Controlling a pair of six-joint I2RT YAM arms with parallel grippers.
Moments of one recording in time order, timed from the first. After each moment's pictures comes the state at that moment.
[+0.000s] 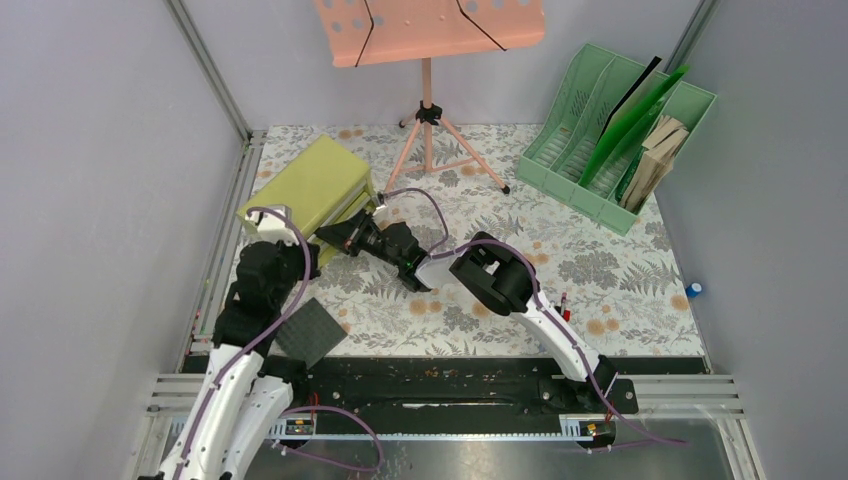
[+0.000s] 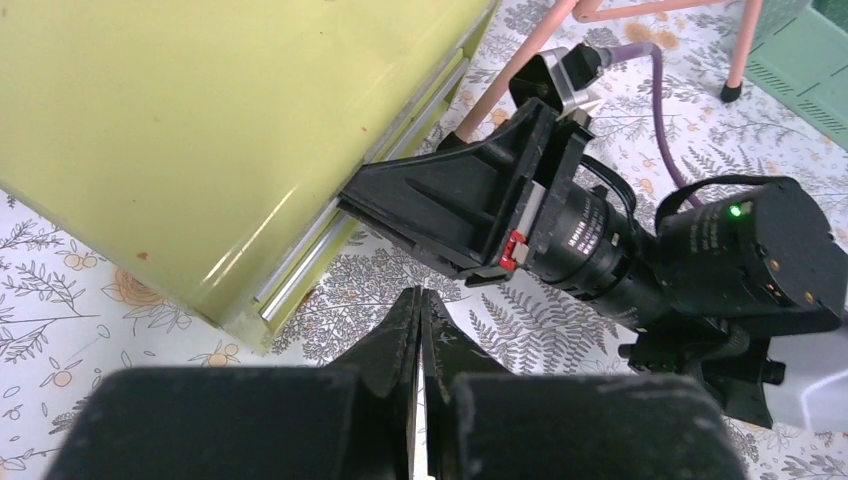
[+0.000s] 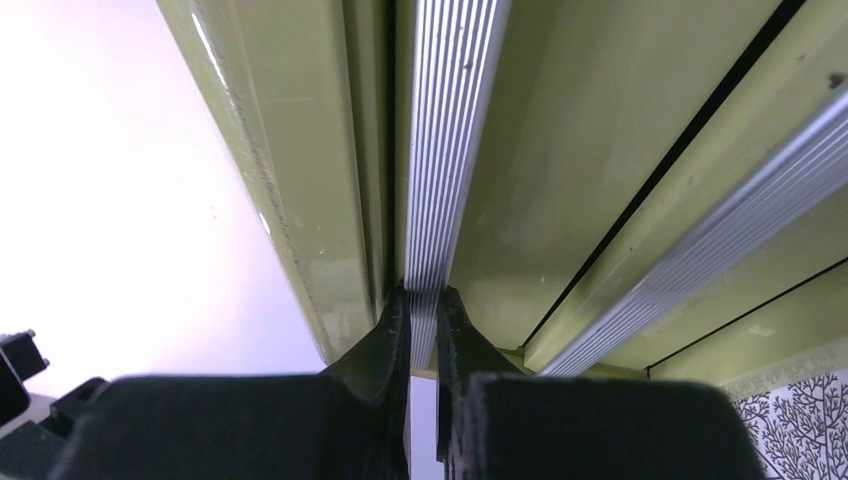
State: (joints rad) left arm -0.18 0.53 0.56 -0.37 -0.01 -0.28; right arm 0.95 2.52 1.55 1.14 -0.16 1.49
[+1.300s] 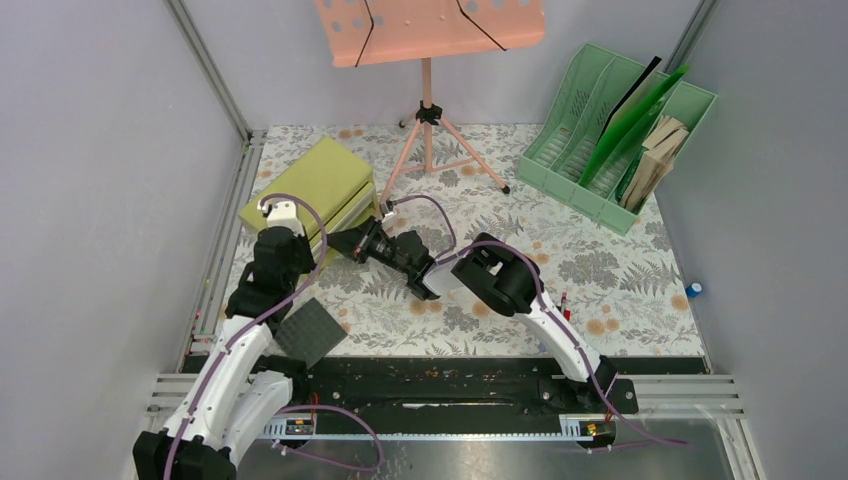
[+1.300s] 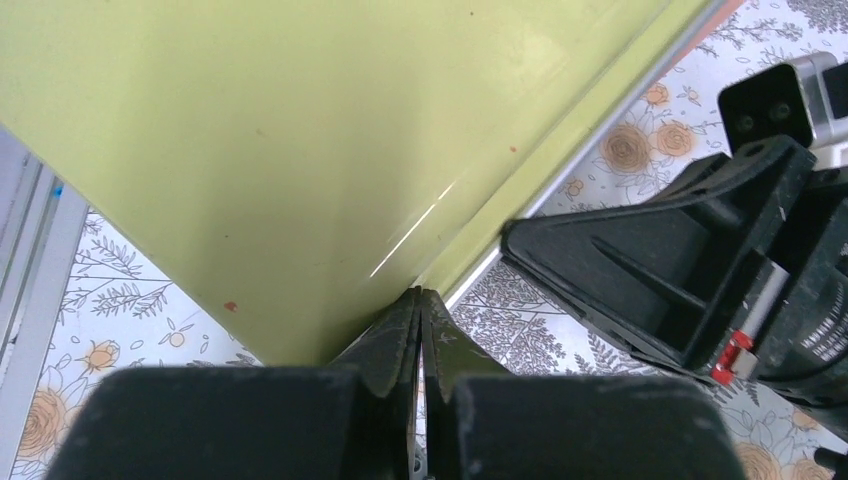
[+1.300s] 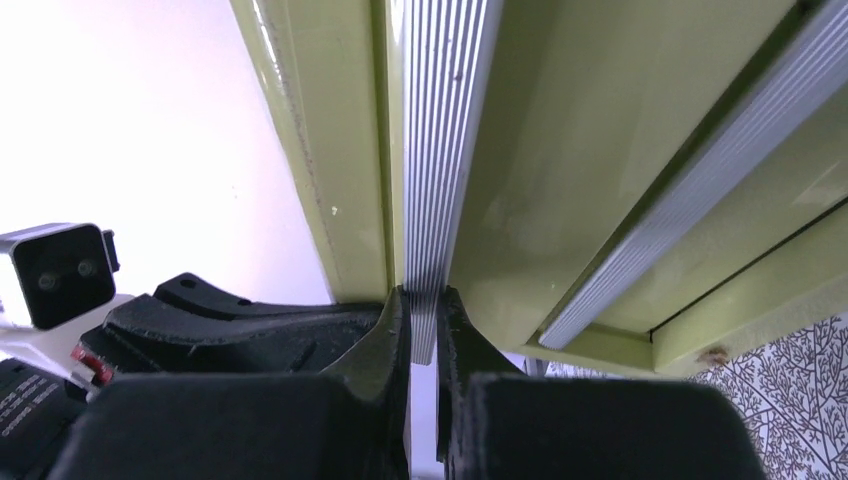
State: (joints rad) left arm -0.19 0.76 0.58 -0.32 -0.23 -0.20; right arm 0.95 2.48 1.41 1.27 -0.15 1.50
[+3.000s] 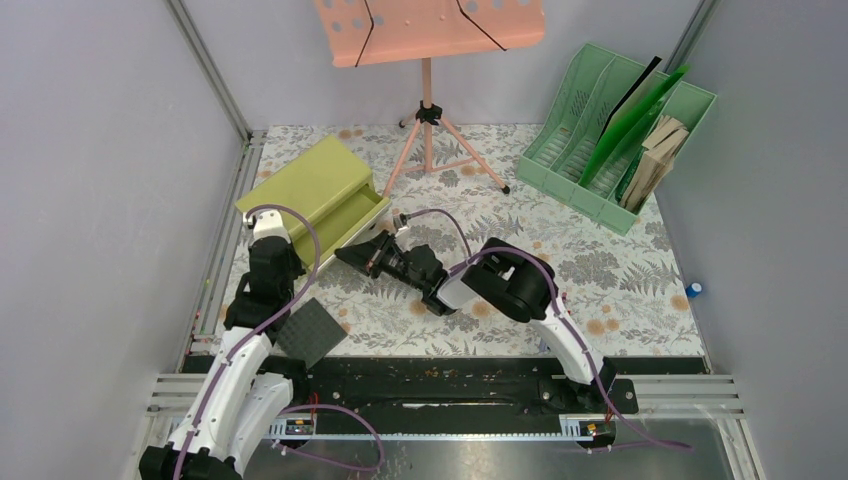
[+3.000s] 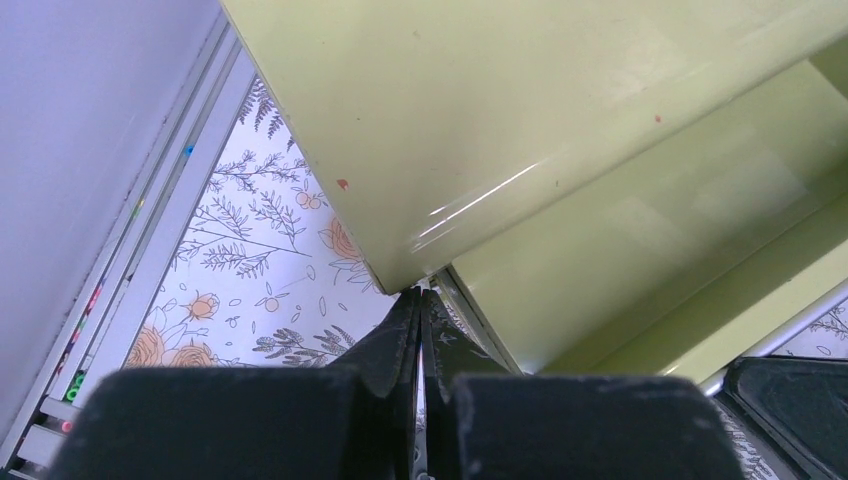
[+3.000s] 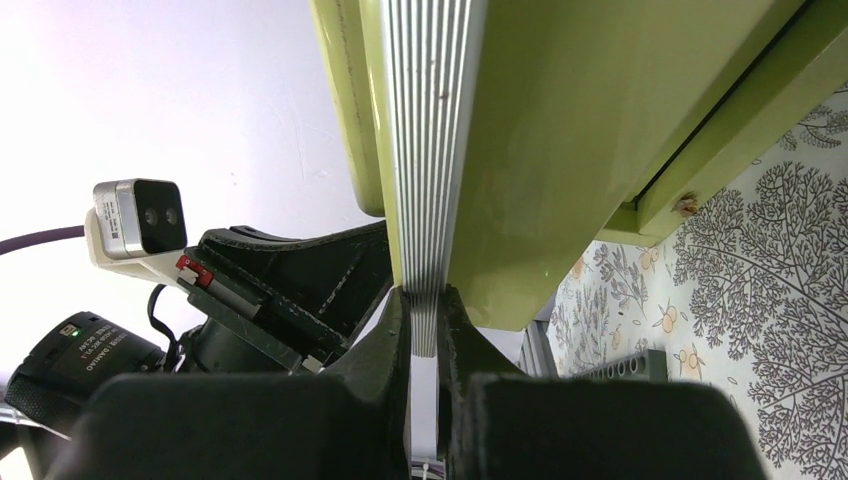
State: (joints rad) left arm -0.14 0.69 0.51 -0.31 -0.41 -0.18; right arm 0.98 2.34 1.15 1.34 -0.09 1.52
